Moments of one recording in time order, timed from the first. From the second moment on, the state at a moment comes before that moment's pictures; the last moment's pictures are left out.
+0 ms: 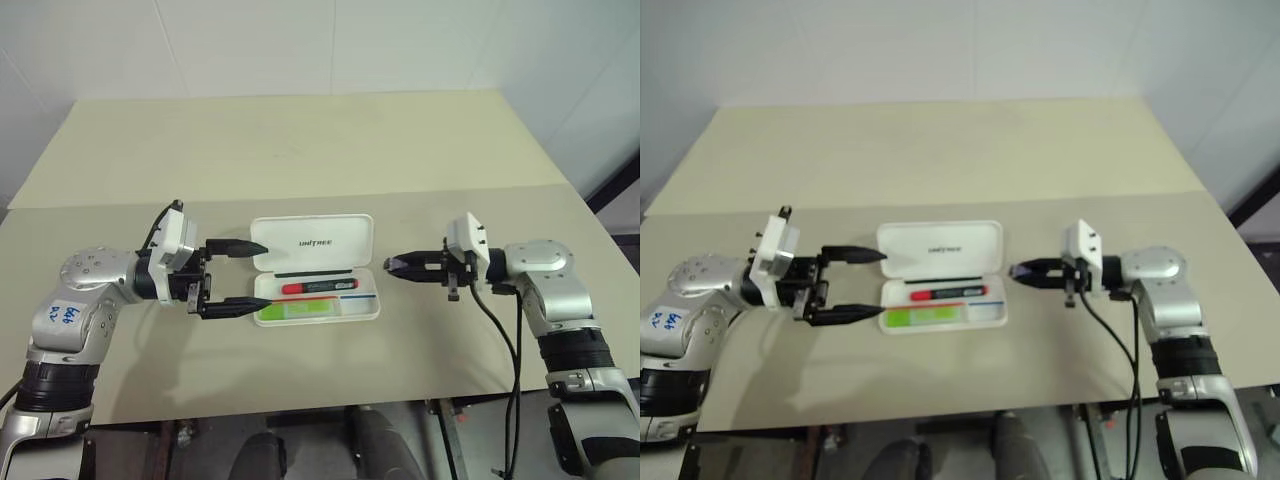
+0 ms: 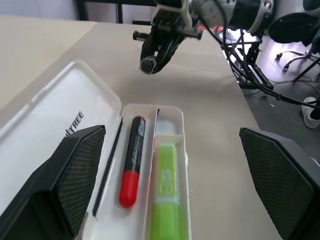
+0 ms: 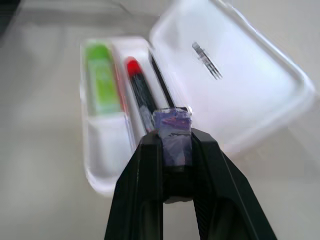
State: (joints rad) left arm -0.37 0.75 0.11 -0.11 -0.58 0.36 -1.25; right arm -0.56 -0.60 0.04 0.15 0.31 0.15 1.36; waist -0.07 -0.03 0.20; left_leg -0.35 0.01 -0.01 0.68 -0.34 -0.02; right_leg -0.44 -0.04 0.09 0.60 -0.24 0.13
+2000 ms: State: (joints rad) left arm -0.25 0.72 0.17 -0.18 -0.57 0.31 -1.09; right arm -0.35 -0.72 -0.13 -0.12 0.43 0.27 1.22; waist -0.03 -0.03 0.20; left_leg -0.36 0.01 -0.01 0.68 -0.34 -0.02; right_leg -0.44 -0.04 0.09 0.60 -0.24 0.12
